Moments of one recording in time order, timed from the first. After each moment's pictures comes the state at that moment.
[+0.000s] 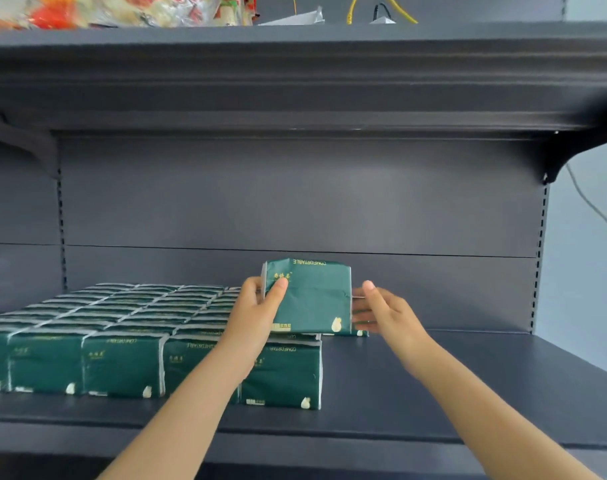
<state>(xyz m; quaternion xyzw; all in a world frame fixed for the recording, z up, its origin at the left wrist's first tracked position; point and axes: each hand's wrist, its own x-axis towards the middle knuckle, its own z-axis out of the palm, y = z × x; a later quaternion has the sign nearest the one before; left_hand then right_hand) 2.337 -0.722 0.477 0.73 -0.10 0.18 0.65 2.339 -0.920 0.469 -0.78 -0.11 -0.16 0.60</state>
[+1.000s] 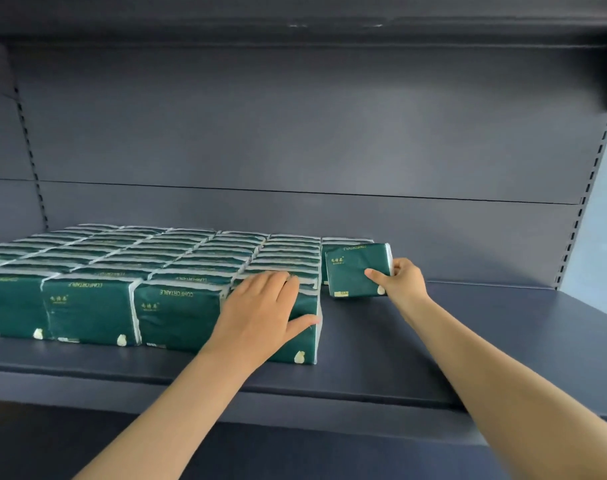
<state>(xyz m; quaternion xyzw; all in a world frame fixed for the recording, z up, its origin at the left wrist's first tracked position) 2.388 -0.726 0.396 0.86 -0.24 0.45 -0.05 2.478 -0.971 0.394 -0.80 0.08 -0.21 0.55</state>
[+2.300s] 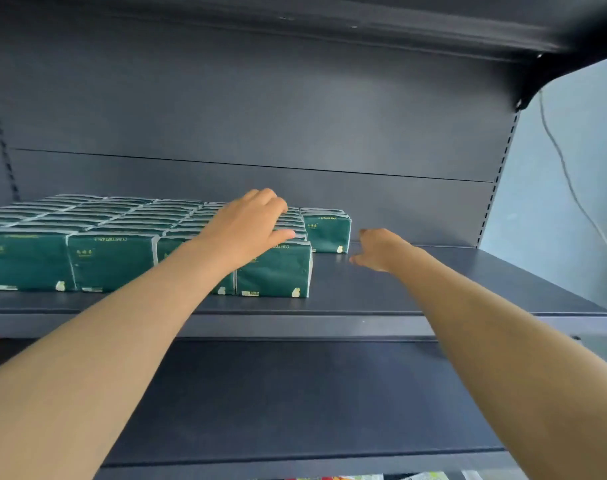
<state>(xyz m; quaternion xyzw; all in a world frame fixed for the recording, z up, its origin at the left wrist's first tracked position) 2.334 -0.694 0.471 0.90 -0.29 0.32 0.02 2.347 -0.930 0.451 -1.00 0.04 -0.07 0.03</state>
